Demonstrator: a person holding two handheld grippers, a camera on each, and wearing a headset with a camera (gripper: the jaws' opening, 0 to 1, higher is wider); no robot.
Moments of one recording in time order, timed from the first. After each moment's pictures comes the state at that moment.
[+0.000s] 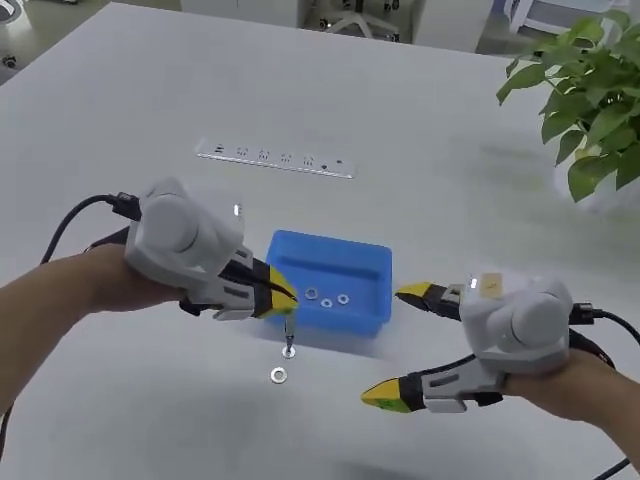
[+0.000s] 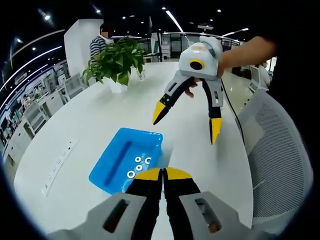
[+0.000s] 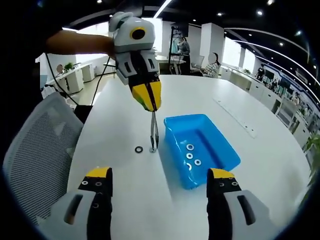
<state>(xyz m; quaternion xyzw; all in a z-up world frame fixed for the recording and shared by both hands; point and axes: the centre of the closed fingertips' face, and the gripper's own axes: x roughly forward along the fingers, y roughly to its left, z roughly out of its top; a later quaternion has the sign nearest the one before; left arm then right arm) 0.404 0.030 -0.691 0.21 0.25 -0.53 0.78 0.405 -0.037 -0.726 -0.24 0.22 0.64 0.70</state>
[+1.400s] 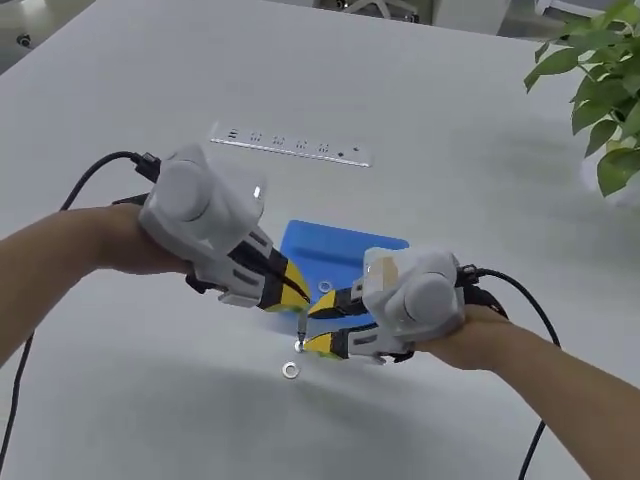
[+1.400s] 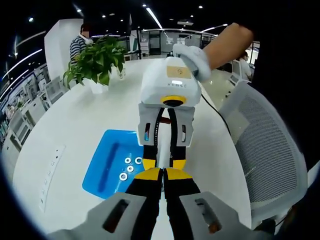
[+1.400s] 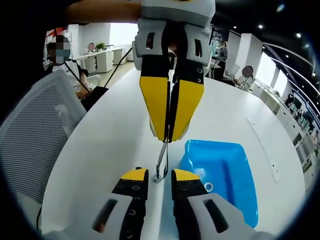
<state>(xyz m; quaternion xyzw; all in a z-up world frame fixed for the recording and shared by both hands) 0.396 0.028 -0.692 0.22 0.26 -0.60 0.72 0.396 0.050 -0.761 -0.31 0.18 0.72 0.59</state>
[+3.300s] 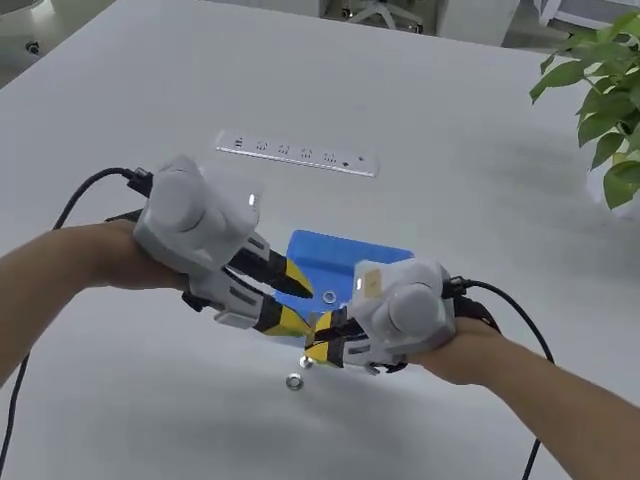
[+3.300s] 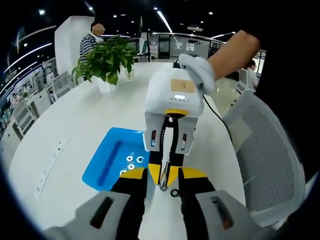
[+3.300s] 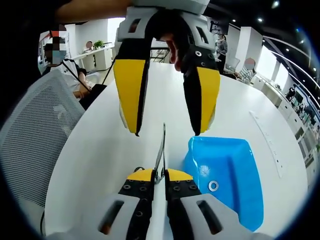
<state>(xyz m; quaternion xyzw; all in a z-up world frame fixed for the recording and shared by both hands) 0.396 0.036 -0.688 0.18 0.26 -0.57 0.75 0.392 0.052 -0.768 -0.32 0.20 0.72 0.59</state>
